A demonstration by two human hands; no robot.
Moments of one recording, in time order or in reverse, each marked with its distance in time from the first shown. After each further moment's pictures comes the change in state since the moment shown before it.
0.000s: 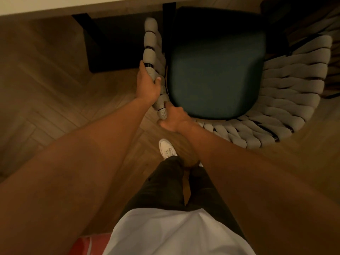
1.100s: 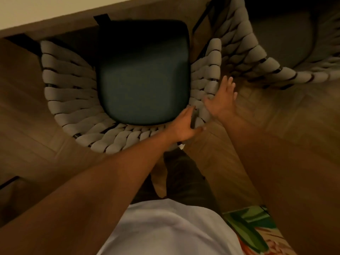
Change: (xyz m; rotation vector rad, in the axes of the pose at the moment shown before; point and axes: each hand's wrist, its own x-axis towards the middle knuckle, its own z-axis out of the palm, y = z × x) left_hand -0.163 0.167 0.332 0.295 -0.729 0.200; right_hand -0.088 0.363 -0.244 0.043 0.561 0.322
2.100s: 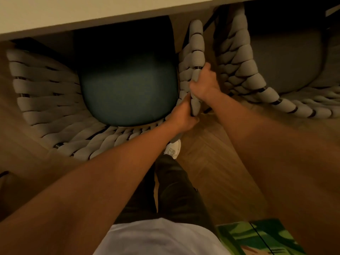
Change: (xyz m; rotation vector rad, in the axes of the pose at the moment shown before) left_hand 0.097 0.059 -0.050 -0.184 0.162 -0.036; right_hand 0.115 -0.087 -0.043 0.138 -0.168 -0.082
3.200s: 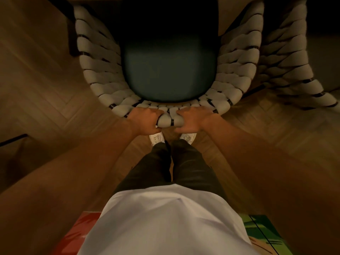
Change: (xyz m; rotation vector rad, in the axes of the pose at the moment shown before) left_hand -0.161 -0.203 -0.129 0.907 0.008 0.093; right_hand -0.143 -0.040 0.144 -0.865 -0.646 -0.510
